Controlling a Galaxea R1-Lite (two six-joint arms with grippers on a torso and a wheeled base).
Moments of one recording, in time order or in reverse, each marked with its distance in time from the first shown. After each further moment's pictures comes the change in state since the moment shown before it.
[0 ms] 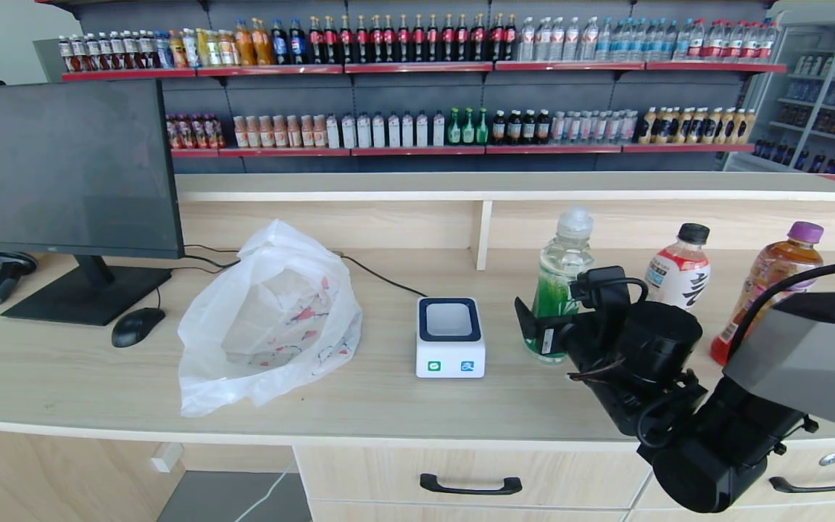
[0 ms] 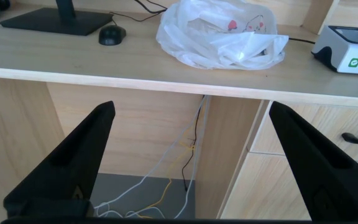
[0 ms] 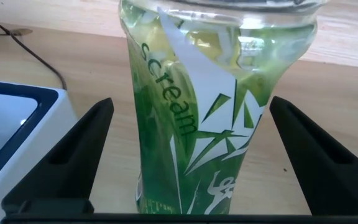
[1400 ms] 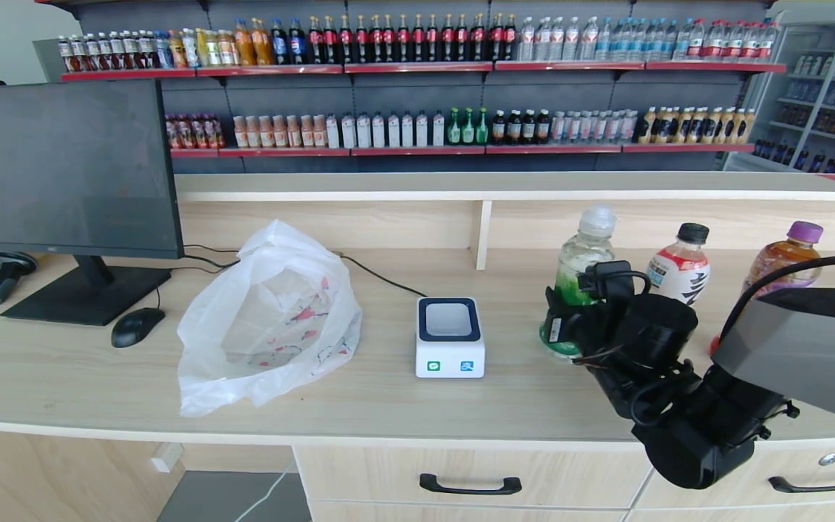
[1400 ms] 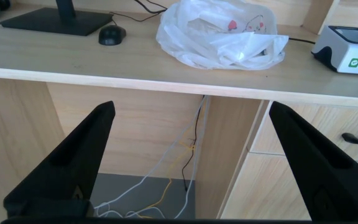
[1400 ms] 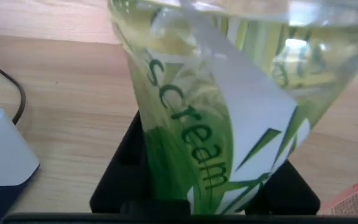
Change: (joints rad) left arm 0.000 0.000 0.000 0.000 0.000 0.000; right arm -0.063 0.054 -0.072 -0.002 0.006 0.006
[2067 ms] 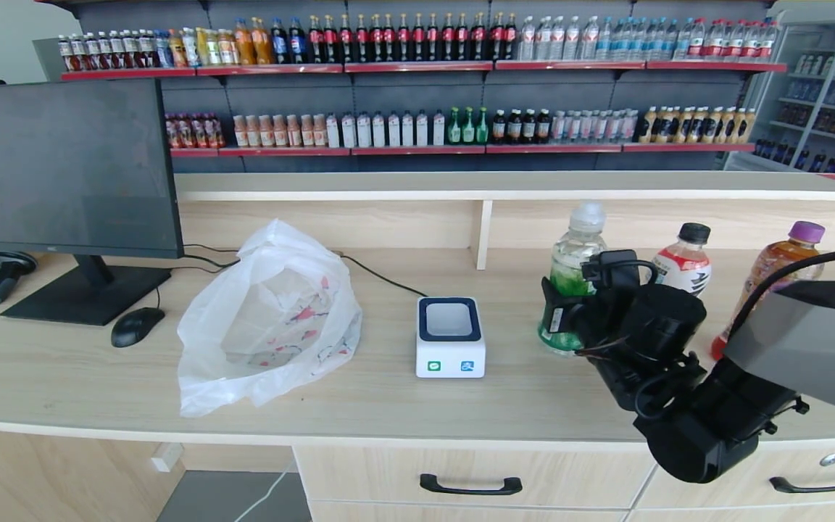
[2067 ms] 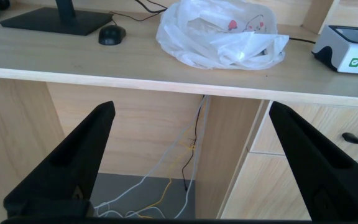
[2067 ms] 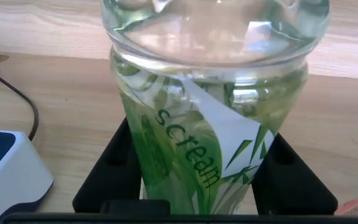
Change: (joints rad) left arm 0.000 0.000 0.000 0.000 0.000 0.000; right arm 0.008 -0.043 -0.013 0.003 0.001 -0.003
